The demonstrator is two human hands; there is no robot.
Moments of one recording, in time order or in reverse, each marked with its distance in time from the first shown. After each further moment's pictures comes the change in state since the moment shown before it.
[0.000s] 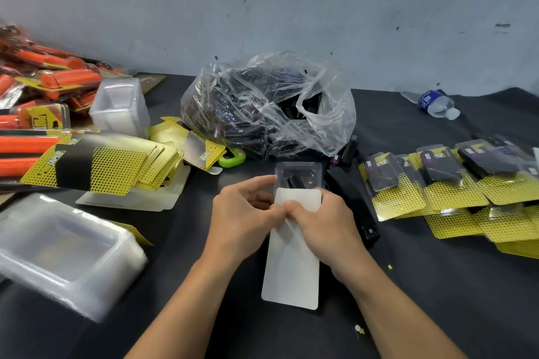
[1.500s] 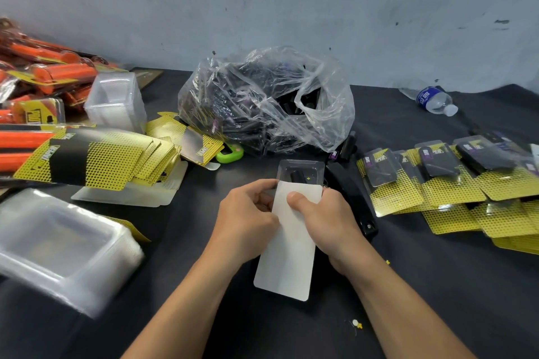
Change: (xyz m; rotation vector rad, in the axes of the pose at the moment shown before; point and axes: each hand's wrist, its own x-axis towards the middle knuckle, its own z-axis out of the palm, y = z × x) left_hand -0.006 0.007 0.005 0.110 -0.097 -0.116; right_hand 0.008 0.004 -0.002 0.087 -0.071 0.091
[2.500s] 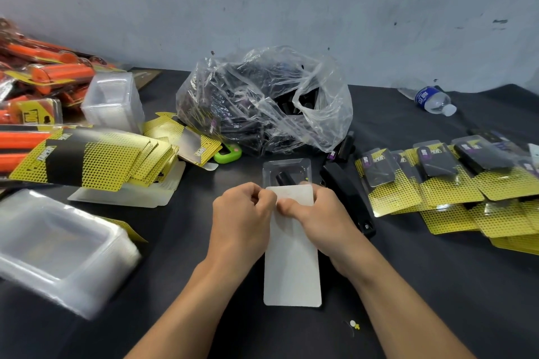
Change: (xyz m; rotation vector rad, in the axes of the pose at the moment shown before) left_hand 0.001 -0.003 0.009 0.196 0.304 0.081; right_hand -0.005 -0.005 -0.004 0.062 -0.157 -0.058
